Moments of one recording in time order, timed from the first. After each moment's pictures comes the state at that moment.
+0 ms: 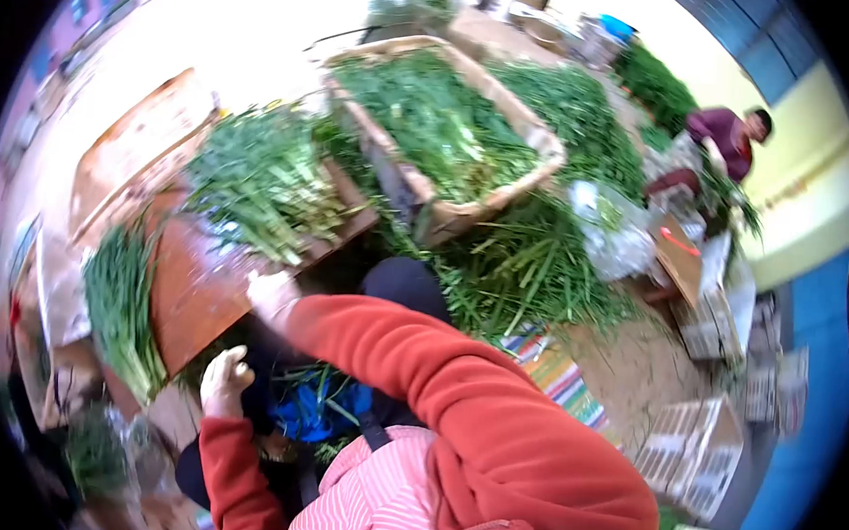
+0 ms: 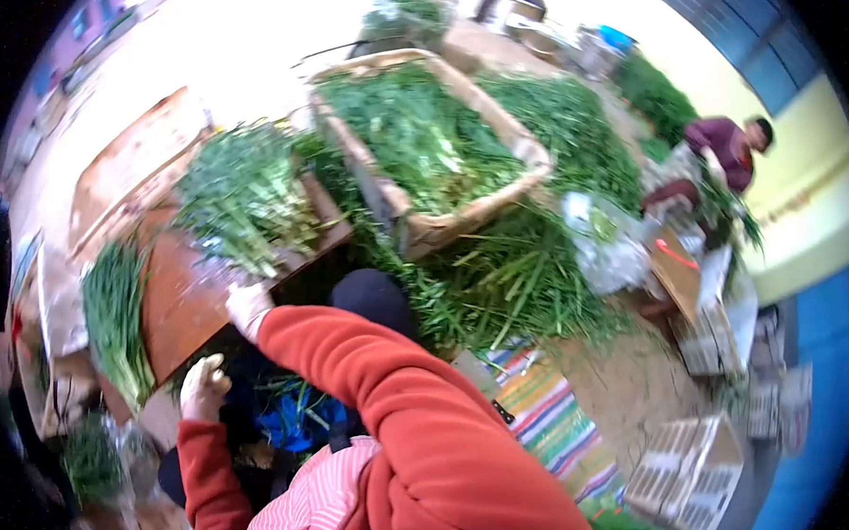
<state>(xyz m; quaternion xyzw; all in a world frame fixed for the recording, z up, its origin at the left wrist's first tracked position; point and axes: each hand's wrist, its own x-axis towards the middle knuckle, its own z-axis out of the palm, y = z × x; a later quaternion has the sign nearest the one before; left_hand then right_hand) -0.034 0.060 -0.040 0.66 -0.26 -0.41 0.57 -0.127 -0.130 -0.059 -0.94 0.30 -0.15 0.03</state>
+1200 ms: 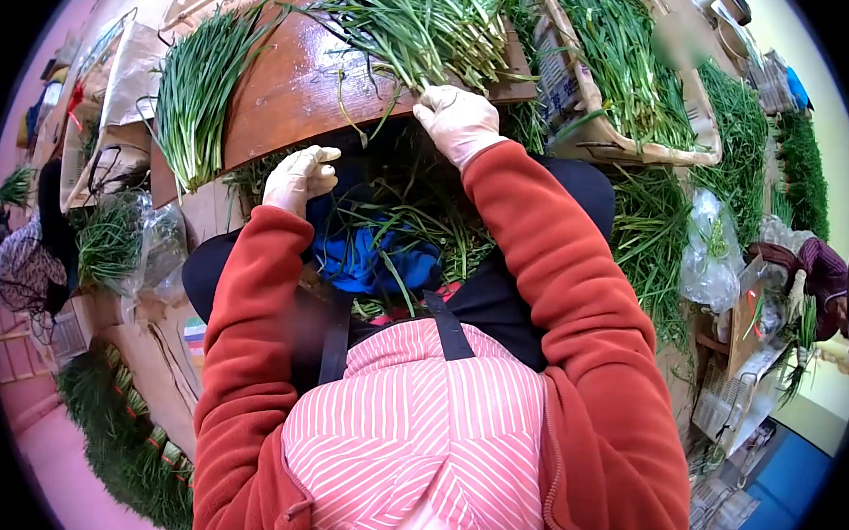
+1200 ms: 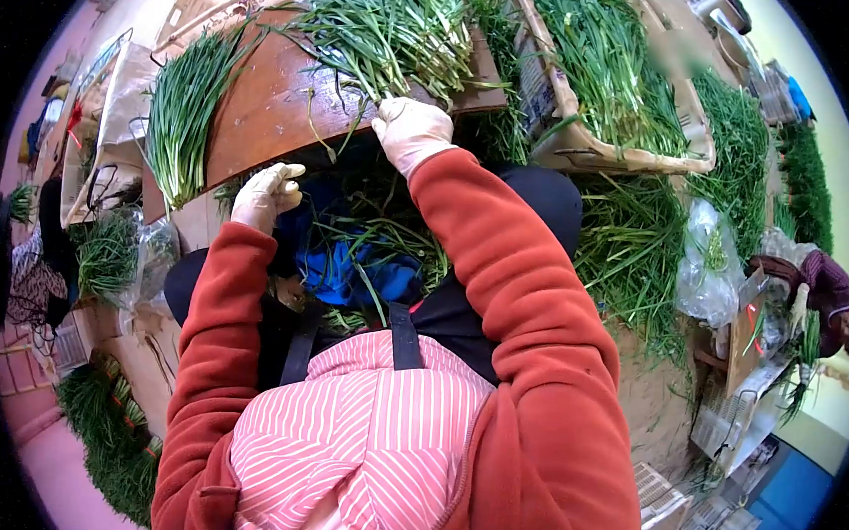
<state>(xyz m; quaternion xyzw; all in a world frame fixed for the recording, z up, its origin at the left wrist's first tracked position) -0.065 0.034 -0.018 0.67 -0.14 -0.44 0.58 -0.222 -0.165 0.006 -0.92 0.33 -0.11 0.19</state>
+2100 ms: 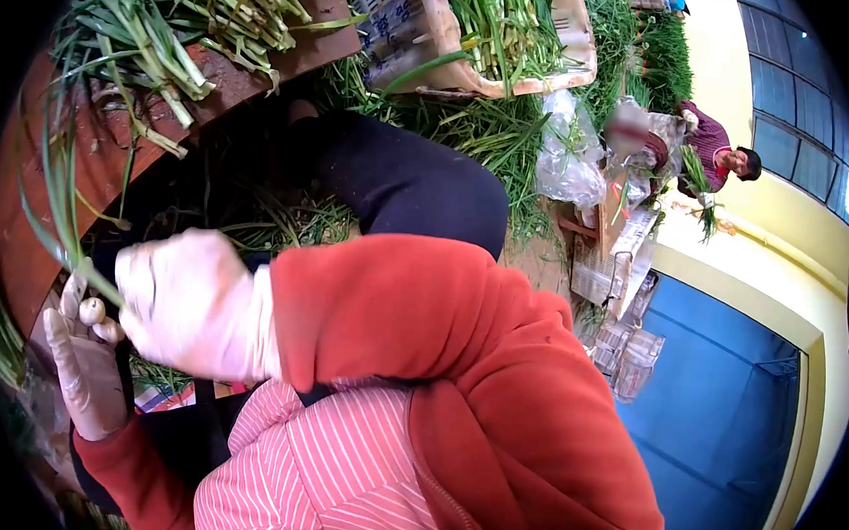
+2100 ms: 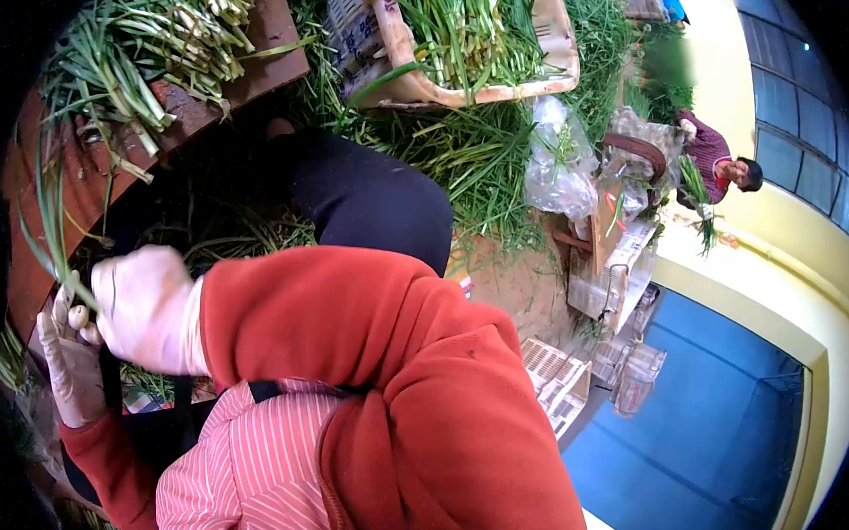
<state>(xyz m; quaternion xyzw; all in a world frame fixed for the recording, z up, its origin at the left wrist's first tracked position) -0.077 0.009 0.017 0.61 0.04 -0.46 0.65 -0.209 -0.098 0.028 -0.87 0.28 -0.11 0.39</state>
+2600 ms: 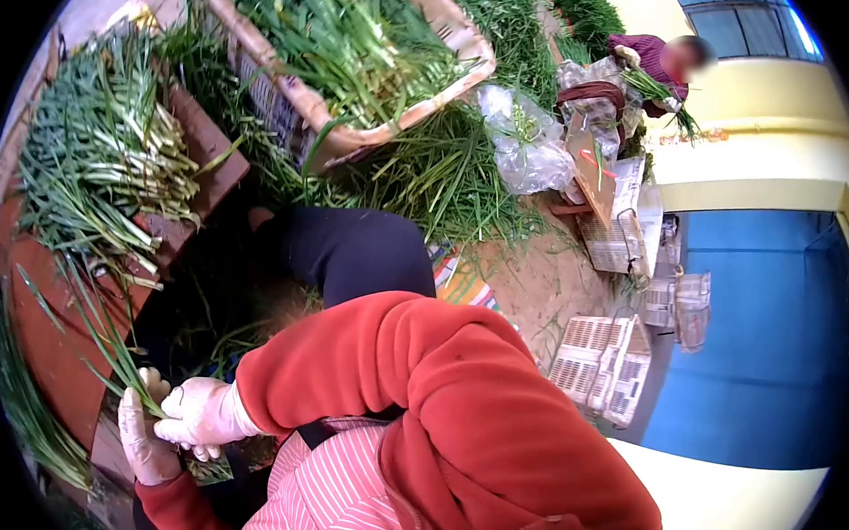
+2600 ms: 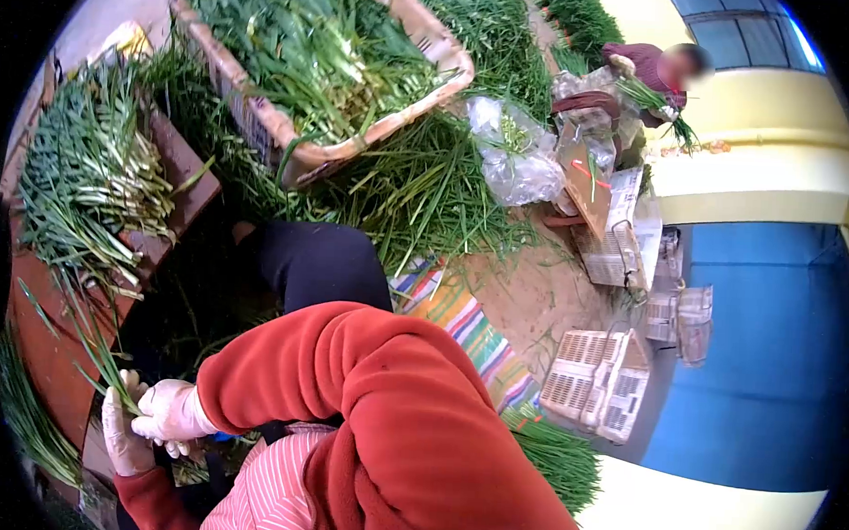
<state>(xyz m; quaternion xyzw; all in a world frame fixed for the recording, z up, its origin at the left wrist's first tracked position) -0.081 0.009 0.005 0.54 -0.08 -0.60 0.59 -0.222 -0.079 0.020 -0.59 0.23 0.03 0.77</state>
